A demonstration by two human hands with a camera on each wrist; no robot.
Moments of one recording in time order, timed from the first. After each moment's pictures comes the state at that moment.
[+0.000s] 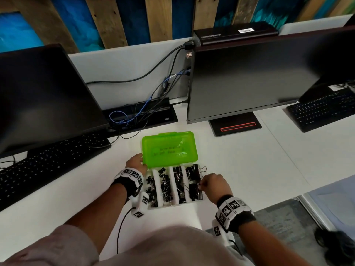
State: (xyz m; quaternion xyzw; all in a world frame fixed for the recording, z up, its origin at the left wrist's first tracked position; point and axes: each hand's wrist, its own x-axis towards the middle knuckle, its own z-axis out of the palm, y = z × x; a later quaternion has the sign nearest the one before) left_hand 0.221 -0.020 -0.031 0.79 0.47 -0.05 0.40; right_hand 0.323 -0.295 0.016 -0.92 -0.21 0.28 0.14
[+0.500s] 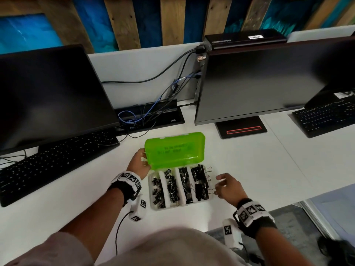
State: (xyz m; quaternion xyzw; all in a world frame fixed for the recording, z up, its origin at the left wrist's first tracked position) left_hand 0.199 -0.022 -0.009 0.75 0.40 0.04 0.53; right_hand 0.330 -0.323 0.009 -0.86 -0.07 0.34 0.38
